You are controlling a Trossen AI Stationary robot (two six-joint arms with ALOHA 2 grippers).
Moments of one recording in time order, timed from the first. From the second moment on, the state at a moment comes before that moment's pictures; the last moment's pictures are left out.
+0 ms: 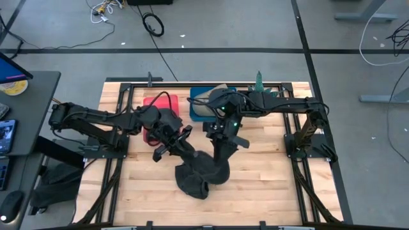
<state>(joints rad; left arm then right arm) -0.07 1.27 0.94 0.39 0.58 -0.54 0.03 1.78 1.95 -0.73 -1.16 0.48</state>
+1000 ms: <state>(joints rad) -0.32 1.12 0.94 0.17 -0.82 -0.80 -0.05 1.64 1.95 -1.40 -0.20 0.14</state>
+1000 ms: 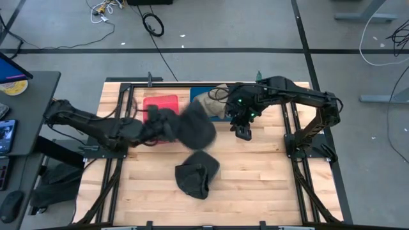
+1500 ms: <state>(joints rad) -0.35 1.15 0.94 0.25 -1.57 -0.82 -0.05 1.64 1.95 -1.39 -0.20 0.14</state>
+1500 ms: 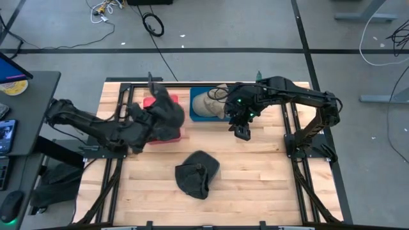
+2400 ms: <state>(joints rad) -0.18 1.16 0.94 0.35 -1.57 -0.54 -0.05 1.64 1.95 -1.03 -0.17 0.22</state>
